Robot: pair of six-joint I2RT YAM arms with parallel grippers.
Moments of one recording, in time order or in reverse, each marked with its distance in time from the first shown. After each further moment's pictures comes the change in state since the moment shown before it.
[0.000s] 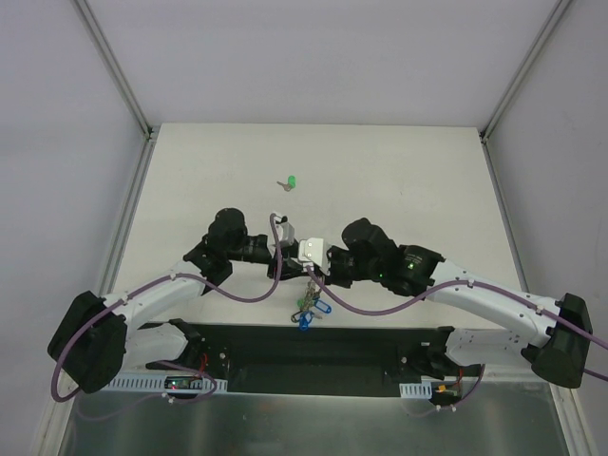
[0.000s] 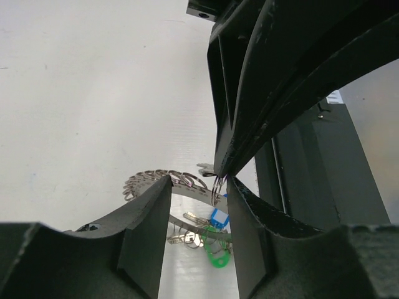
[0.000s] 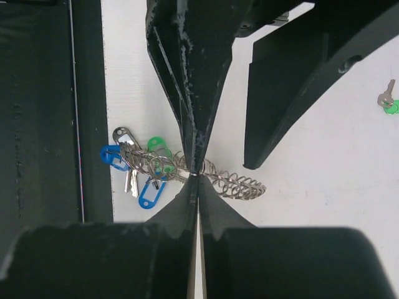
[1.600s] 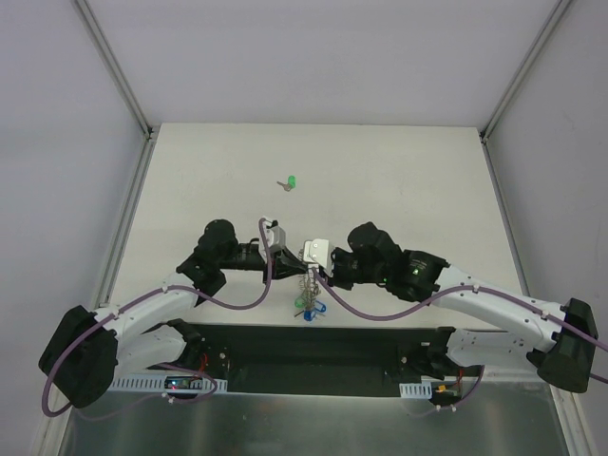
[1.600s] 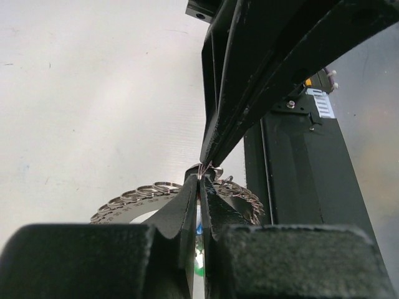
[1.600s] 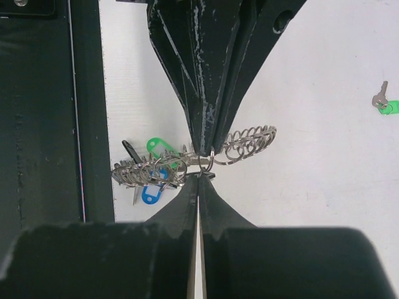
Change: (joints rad) left arm 0.000 -0.077 -0.064 0.041 -0.013 -0.078; right arm 0.005 -0.049 -0.055 0.055 0.009 0.035
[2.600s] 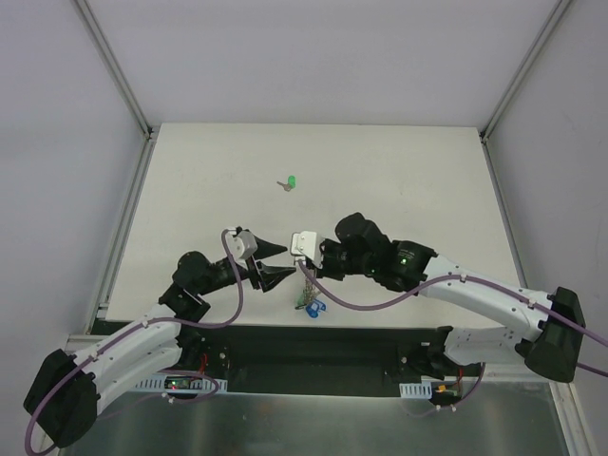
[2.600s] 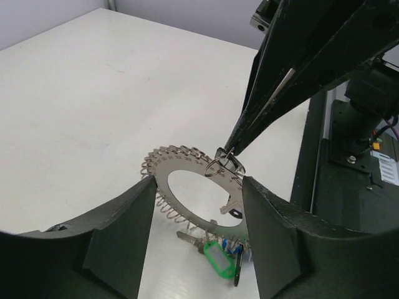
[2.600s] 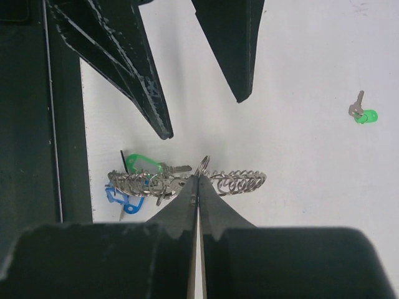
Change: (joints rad) left arm 0.006 -0.290 -0.256 0.208 -0.351 -0.165; right arm 0.001 0.095 0.097 -0.009 0.034 -0.042
